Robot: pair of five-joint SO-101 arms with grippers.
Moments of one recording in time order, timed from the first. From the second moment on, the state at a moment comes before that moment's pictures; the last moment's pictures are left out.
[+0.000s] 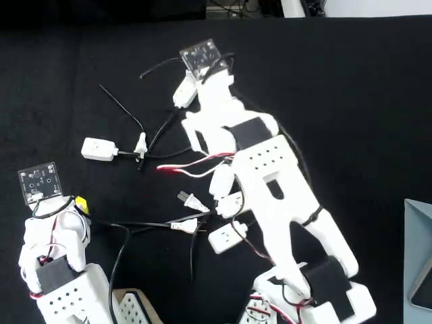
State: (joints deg) left arm -33.8 -100.2 89.2 63.1 -12.5; right arm -25.4 -14.2 18.7 56.8 1.6
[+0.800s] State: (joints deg) left arm -33.8 -100.2 89.2 63.1 -12.5; right arm -30.8 12.3 24.2 48.4 4.4
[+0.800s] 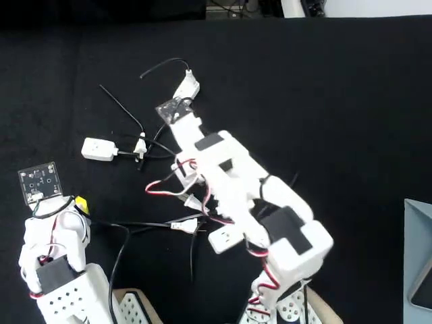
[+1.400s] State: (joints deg) left arm -33.8 -100.2 89.2 63.1 -12.5; right arm -32.9 19.6 6.3 67.8 4.3
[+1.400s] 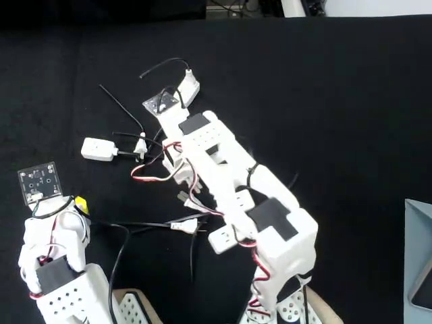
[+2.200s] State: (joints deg) left arm -33.8 -100.2 89.2 63.1 -12.5; right arm -32.9 26.2 -0.9 74.5 3.1
